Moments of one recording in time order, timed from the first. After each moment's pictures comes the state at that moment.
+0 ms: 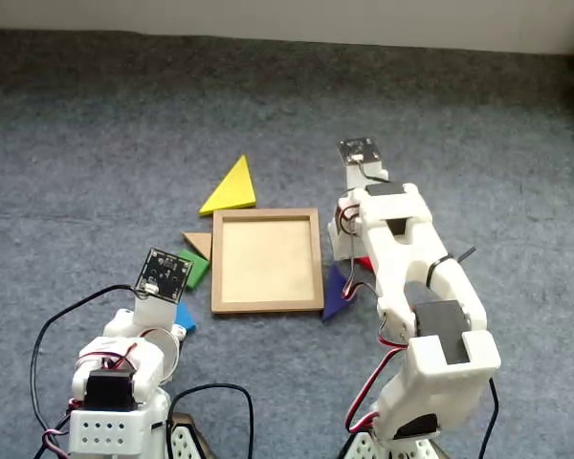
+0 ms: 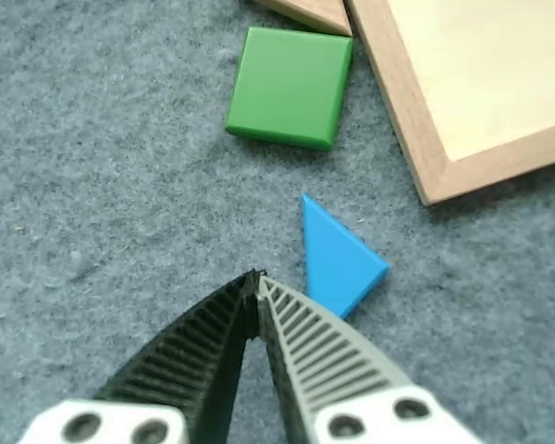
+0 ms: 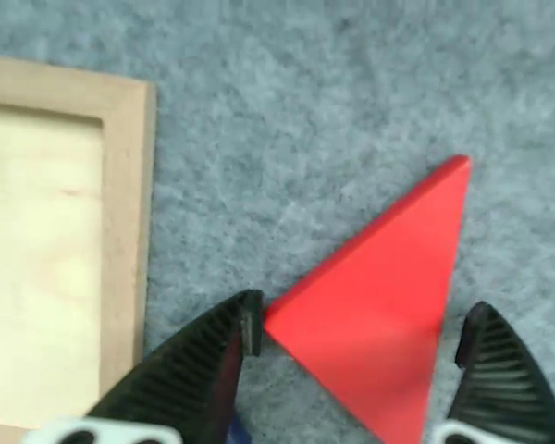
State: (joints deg) left arm -5.0 -103.6 96.0 75.9 -10.5; right arm -13.3 11.3 20.7 54.6 6.7
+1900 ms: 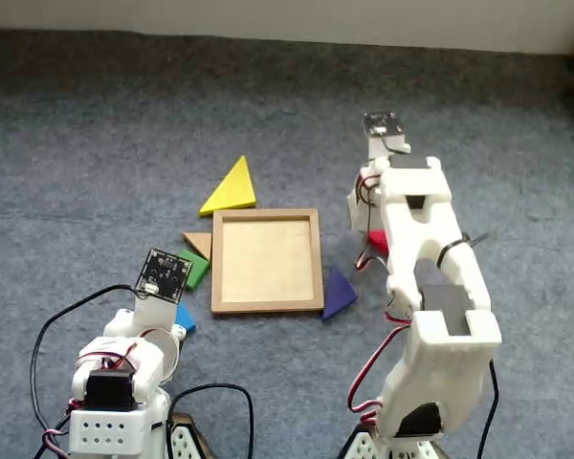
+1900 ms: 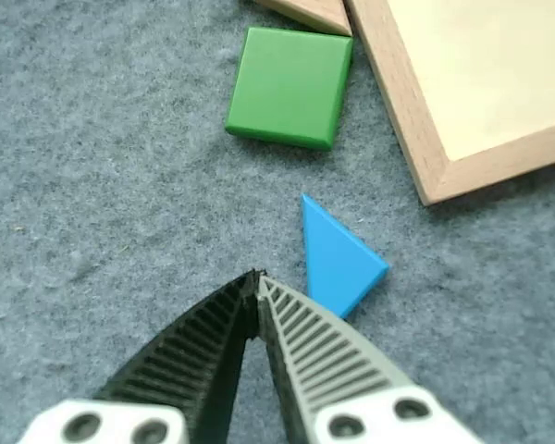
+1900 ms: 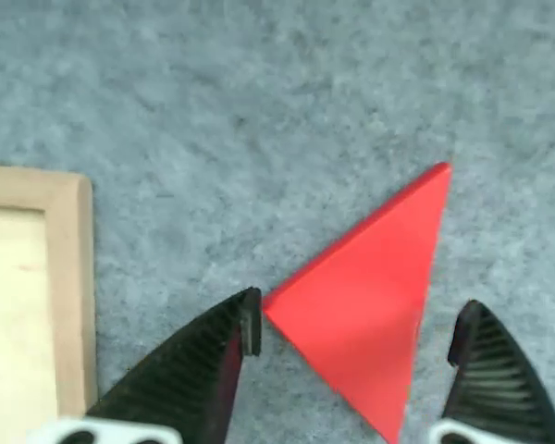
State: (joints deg) left arm -5.0 -103.6 96.0 75.9 -10.5; right arm -7.7 19.9 3.2 62.5 8.7
